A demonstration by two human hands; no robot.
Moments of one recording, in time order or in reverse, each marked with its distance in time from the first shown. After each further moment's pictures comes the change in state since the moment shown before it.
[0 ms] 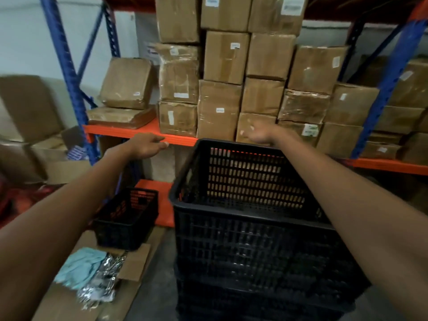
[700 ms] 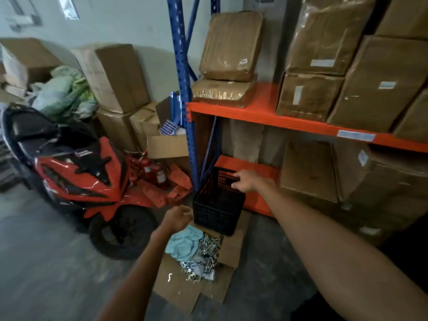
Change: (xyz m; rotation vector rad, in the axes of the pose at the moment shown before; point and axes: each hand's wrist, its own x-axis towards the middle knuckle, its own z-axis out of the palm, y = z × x) left_hand -0.042 -0.520 -0.016 -0.213 -0.162 -0.621; right_hand 0.210 -0.518 0.311 0.060 -0.440 -0.239
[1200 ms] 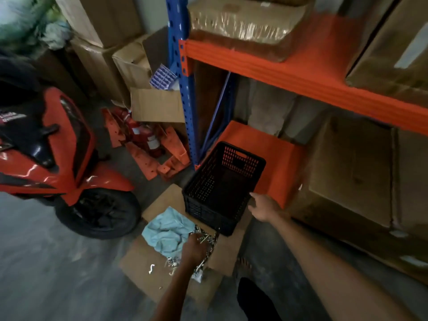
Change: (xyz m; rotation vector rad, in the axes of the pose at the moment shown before) left_hand 0.294 -0.020 0.183 -0.381 -0.136 -0.421; right_hand 0.348 0.145 0.143 0.087 -0.201 0.069
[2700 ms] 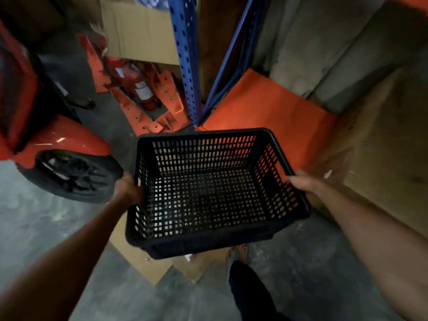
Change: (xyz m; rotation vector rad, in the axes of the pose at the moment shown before) left_hand 0.264 -0.012 -0.095 0.265 0.358 -0.185; right_hand 0.286 0.166 0.030 0.231 -0.204 0.248
